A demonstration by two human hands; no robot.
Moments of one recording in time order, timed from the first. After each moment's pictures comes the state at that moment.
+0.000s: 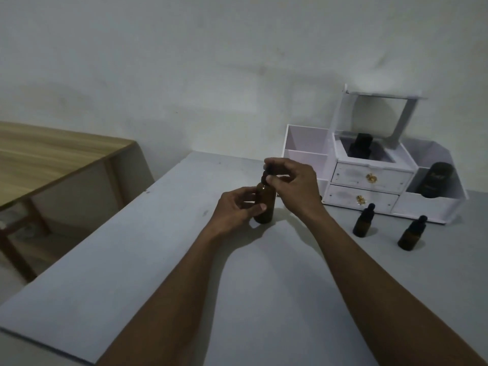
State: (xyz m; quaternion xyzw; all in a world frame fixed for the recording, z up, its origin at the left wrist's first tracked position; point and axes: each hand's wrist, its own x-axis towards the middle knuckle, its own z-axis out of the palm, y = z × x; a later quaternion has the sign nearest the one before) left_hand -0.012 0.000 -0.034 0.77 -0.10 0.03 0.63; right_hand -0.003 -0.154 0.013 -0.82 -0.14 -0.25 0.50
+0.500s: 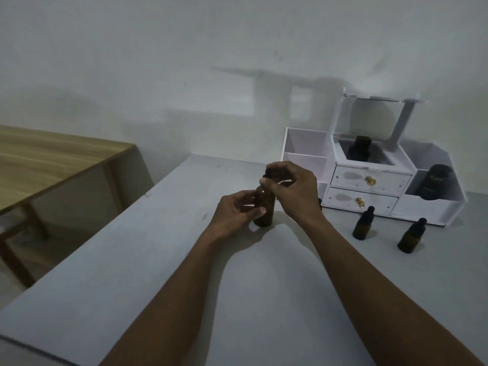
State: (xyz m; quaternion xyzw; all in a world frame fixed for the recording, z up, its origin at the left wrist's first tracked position) left_hand -0.012 -0.001 -0.035 0.79 -0.10 0.04 0.60; right_hand -0.002 -0.154 0.006 -0.81 -0.13 -0.27 0.51
